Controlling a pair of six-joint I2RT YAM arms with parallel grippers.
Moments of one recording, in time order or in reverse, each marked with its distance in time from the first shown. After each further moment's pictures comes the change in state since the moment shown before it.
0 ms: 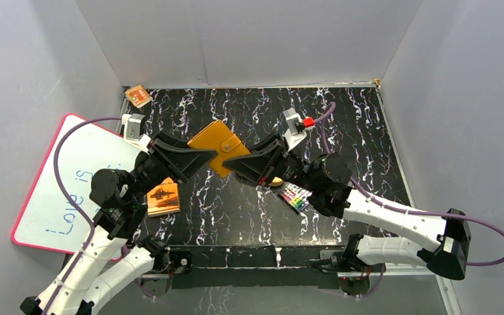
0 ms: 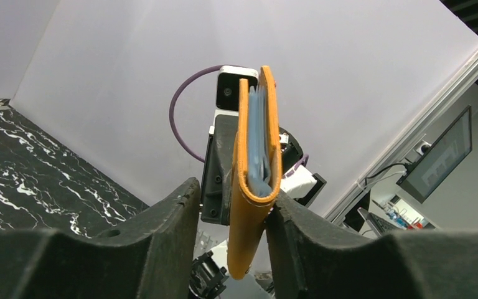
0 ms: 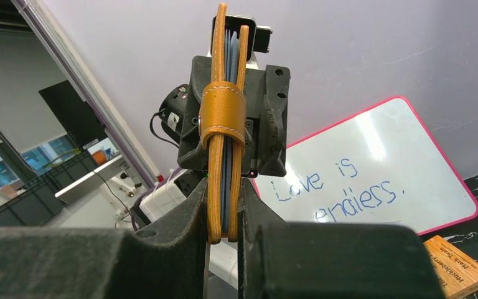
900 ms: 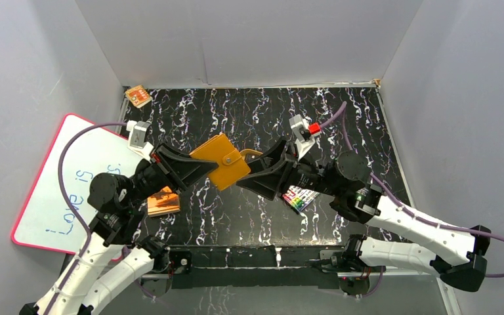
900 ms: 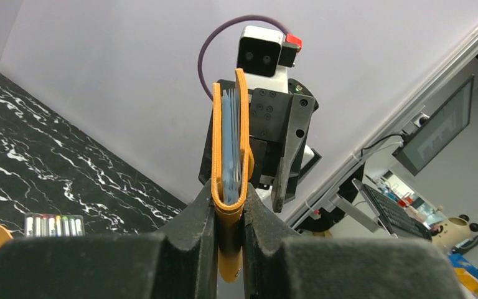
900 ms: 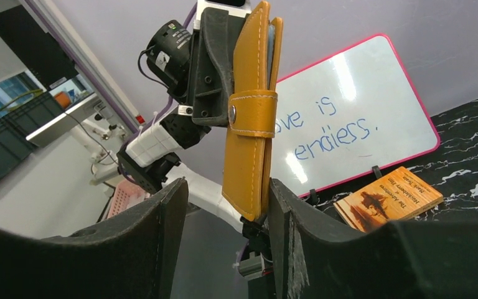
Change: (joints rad) left arm 0.000 -0.061 -0.018 -0.114 0.074 0.015; right arm 0.000 -0.167 0.053 -0.443 -0.061 -0.130
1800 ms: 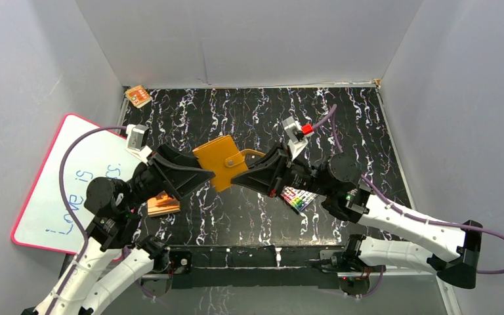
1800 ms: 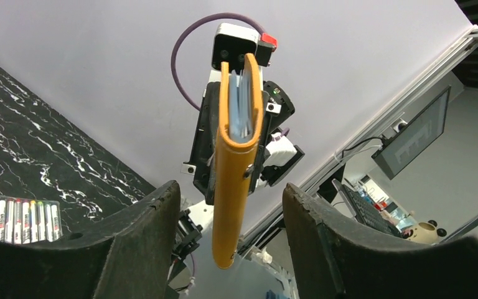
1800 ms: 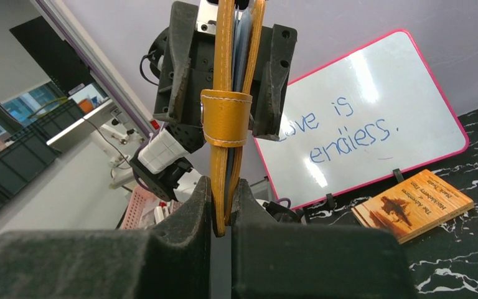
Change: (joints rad) left arm 0.000 -0.042 -0.007 -0.044 0.025 -0.087; right arm 0.000 0.036 -0.050 0.112 -0.032 0.064
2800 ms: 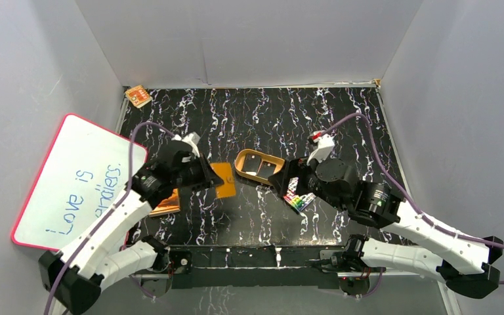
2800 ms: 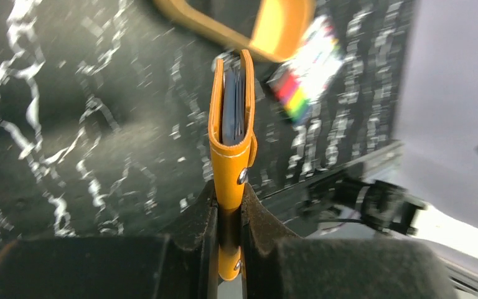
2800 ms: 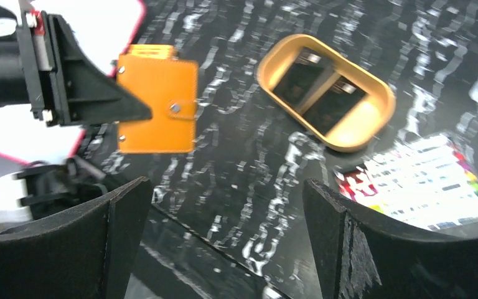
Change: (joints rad) left arm -0.002 0.389 0.082 -0.772 -0.365 0.187; right arm -0.005 -0.136 0.088 -0.949 0.666 -0.033
